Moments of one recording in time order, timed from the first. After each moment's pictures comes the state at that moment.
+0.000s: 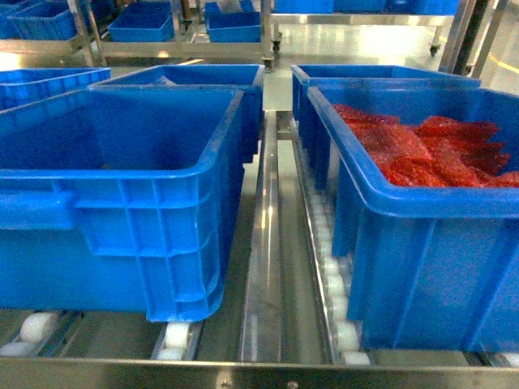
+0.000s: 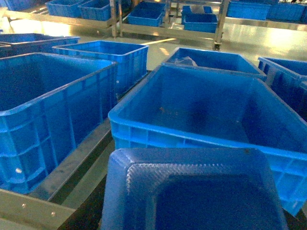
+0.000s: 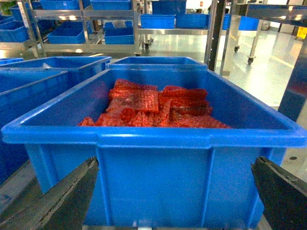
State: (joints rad) left arm -0.23 0.21 0.25 -0.13 -0.44 -0.07; right arm 0.00 0.01 0.01 0.00 0.00 0.00
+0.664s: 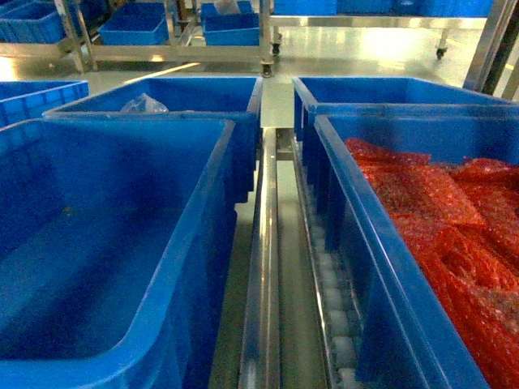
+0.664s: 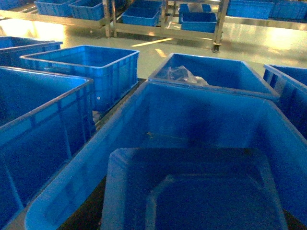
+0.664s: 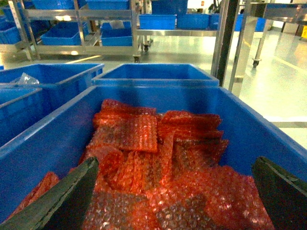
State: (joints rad) left arm -0.23 0.21 0.25 -0.14 -0.44 -0.07; right arm 0.00 0.01 0.01 -0.01 0.00 0.00
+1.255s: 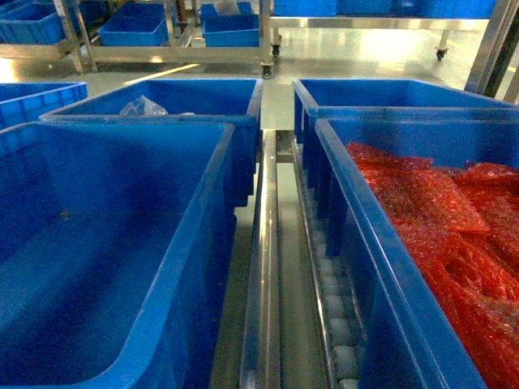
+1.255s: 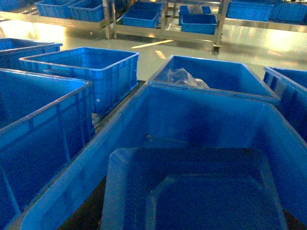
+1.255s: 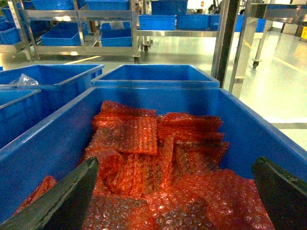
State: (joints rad) left arm -0.23 0.21 0.25 -0.14 -0.44 -0.07; right arm 0.00 0.01 0.01 -0.01 0.00 0.00
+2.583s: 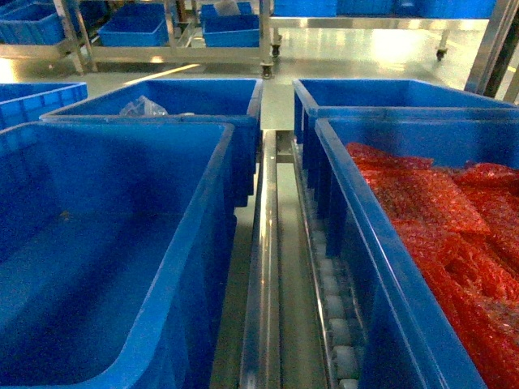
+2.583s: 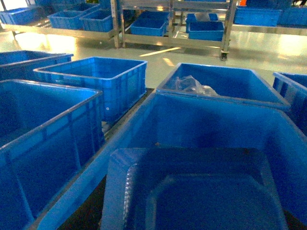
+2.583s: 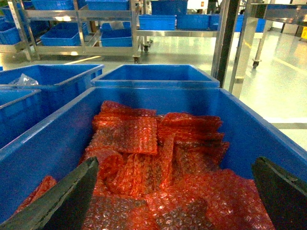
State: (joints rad) left arm -0.27 0.21 0.24 -0.10 -0.50 -0.02; right arm 0.00 0.01 0.01 -0.01 0.00 0.00
